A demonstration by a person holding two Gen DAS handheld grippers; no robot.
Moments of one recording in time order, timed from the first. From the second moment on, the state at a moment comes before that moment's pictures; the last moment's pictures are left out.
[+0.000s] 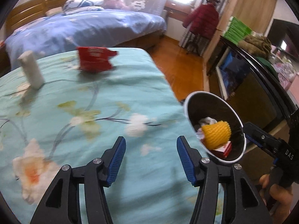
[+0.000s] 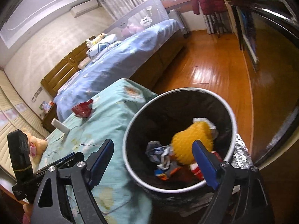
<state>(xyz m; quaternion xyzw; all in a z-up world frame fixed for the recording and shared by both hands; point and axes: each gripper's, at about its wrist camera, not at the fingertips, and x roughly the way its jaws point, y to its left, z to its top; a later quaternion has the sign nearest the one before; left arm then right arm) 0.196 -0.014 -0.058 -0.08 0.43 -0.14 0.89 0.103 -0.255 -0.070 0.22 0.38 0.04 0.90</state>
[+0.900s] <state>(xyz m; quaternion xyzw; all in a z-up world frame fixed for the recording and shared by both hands) 0.167 0.105 -0.054 -0.13 0.42 -0.03 0.90 0.137 -0.140 -0.077 0.18 0.40 0.15 0.89</state>
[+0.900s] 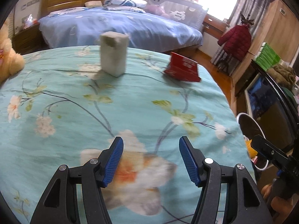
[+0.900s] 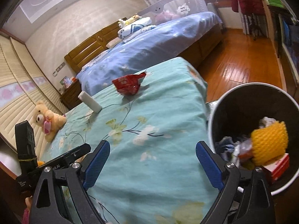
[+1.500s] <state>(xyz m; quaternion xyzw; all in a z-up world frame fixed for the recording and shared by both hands) 0.228 0.146 -0.057 -0.12 0.40 0.01 0.91 0.205 -0.098 -0.082 0.16 0.41 0.19 0.88</state>
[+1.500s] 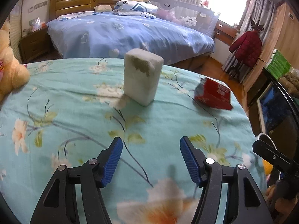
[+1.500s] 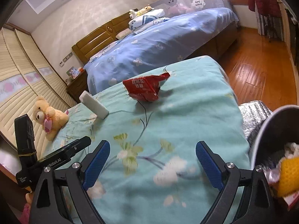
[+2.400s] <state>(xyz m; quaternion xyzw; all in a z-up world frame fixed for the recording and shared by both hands) 0.322 0.160 -0.082 -0.14 0.40 0.04 0.91 0.293 -0.075 -0.097 0.17 0.41 0.19 0.87</state>
